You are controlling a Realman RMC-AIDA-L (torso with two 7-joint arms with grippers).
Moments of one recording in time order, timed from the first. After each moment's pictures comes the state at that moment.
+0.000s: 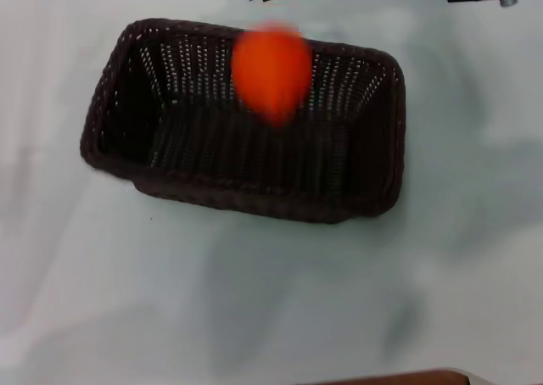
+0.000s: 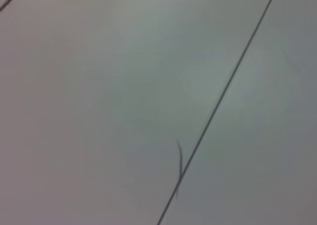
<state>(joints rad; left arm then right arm) -0.16 -2.16 -2.80 -0.39 1.18 -1.69 2.03 0.59 2.09 -1.27 -1.43 1.01 1.31 2.50</state>
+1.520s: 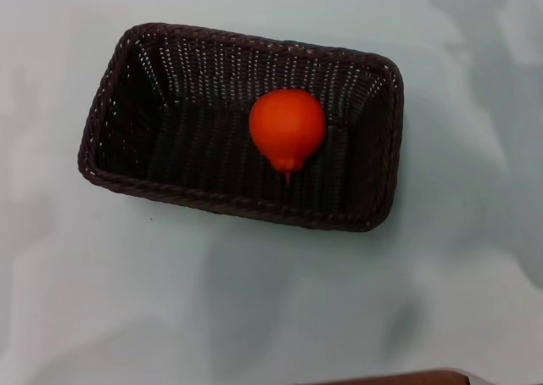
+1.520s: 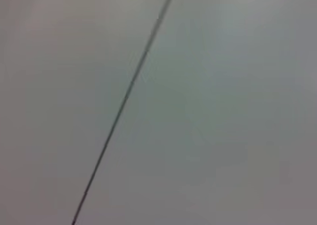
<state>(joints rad) -0.14 -2.17 -2.87 -0.25 0.96 -1.49 2.43 0.49 2.10 -0.62 0.01 2.52 1.58 0.46</state>
